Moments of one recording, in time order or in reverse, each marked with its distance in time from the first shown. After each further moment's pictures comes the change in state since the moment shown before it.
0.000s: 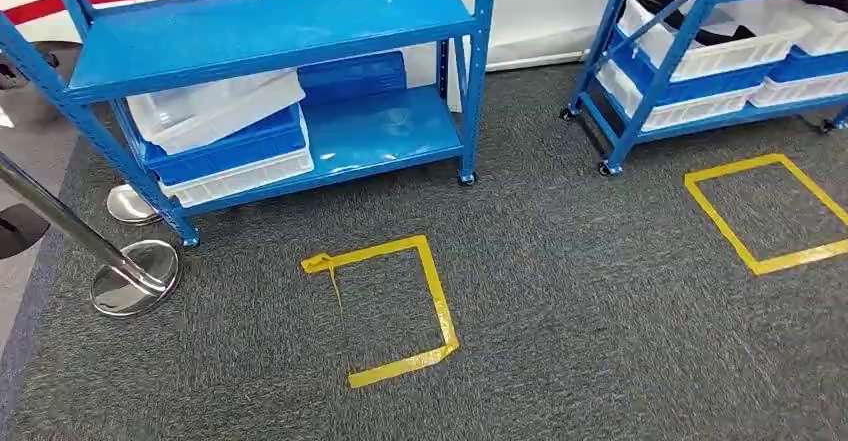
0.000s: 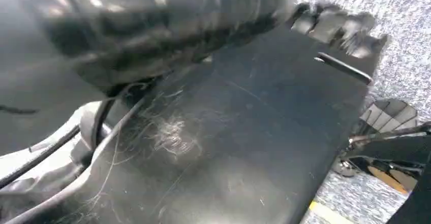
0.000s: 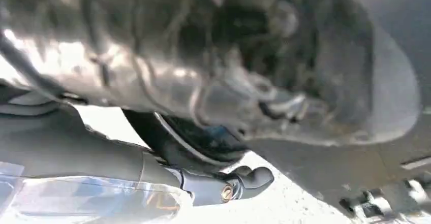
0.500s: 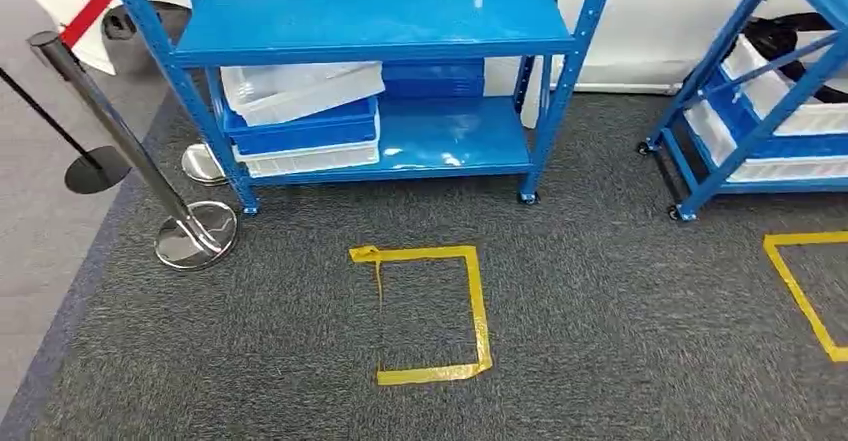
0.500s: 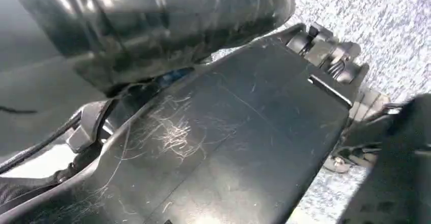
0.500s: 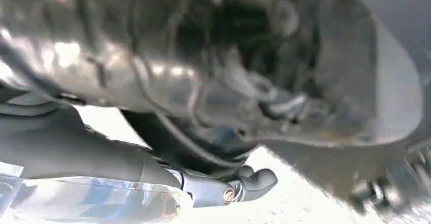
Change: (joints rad) left arm -0.010 -0.019 -0.026 0.000 0.000 -0.003 -0.004; right arm 0.001 -0.001 -0.020 0.000 0.000 0.002 -0.001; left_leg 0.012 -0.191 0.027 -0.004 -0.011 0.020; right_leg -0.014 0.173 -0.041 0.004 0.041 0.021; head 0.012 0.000
